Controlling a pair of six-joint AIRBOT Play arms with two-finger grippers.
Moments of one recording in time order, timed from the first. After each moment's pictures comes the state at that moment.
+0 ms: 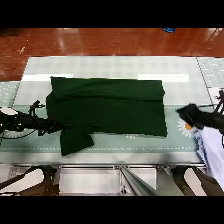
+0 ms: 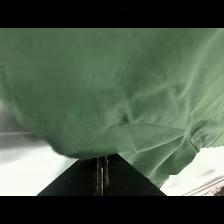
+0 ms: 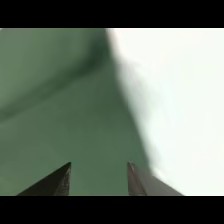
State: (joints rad) left arm 0.38 -1.27 0.55 0.94 -1.14 -1.27; right arm -0.50 -0.82 0.51 -0.86 1.10 1.41
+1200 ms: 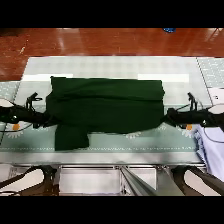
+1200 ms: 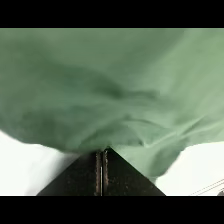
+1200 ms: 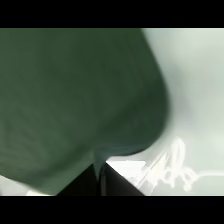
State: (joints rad) left arm 0.37 -1.28 0.73 0.94 -1.24 -1.23; right arm -0.27 -1.12 0.60 -0.82 1.09 1.33
